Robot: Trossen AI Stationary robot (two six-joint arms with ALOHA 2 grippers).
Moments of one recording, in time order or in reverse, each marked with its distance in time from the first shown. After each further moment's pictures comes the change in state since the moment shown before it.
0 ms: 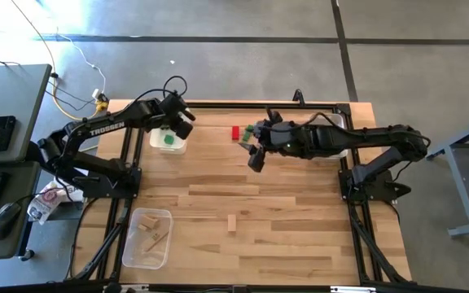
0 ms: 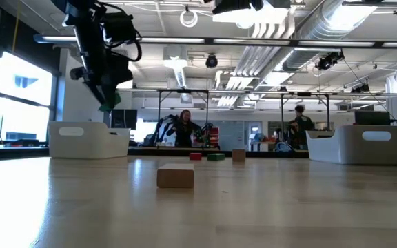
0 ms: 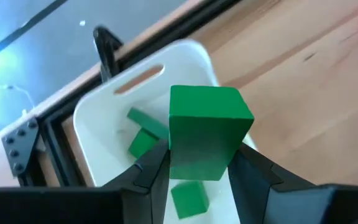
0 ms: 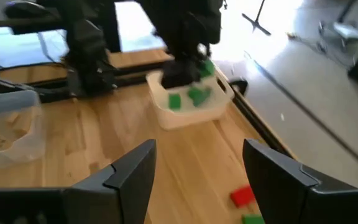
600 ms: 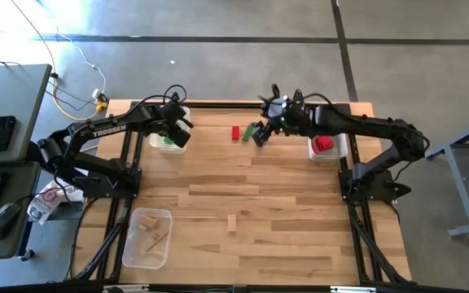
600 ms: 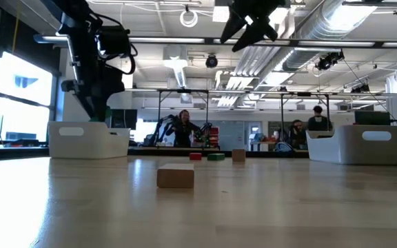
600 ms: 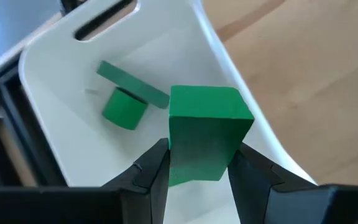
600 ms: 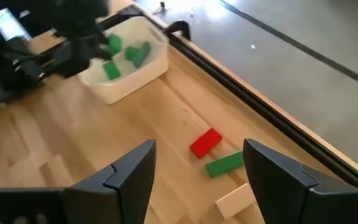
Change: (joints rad) left arm 0.016 0.000 -0.104 0.003 0.095 -0.021; right arm -0.229 0.003 0.000 -0.204 -0.091 0.240
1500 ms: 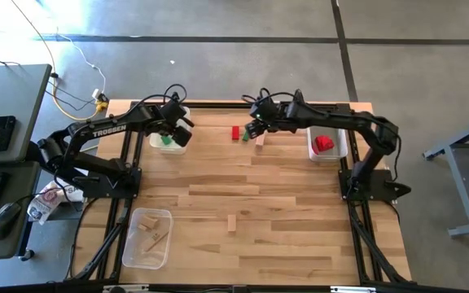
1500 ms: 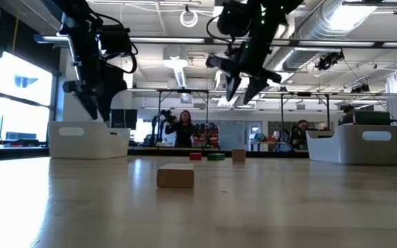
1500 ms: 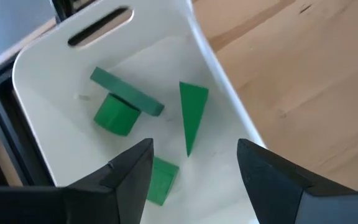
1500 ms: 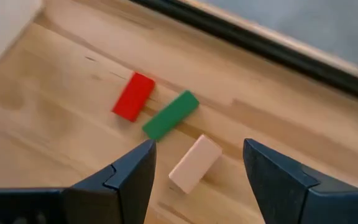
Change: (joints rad) left arm -0.005 0.000 0.000 0.026 0.019 -0.015; right arm -0.154 0.252 -0.001 -0.126 -0.001 0.289
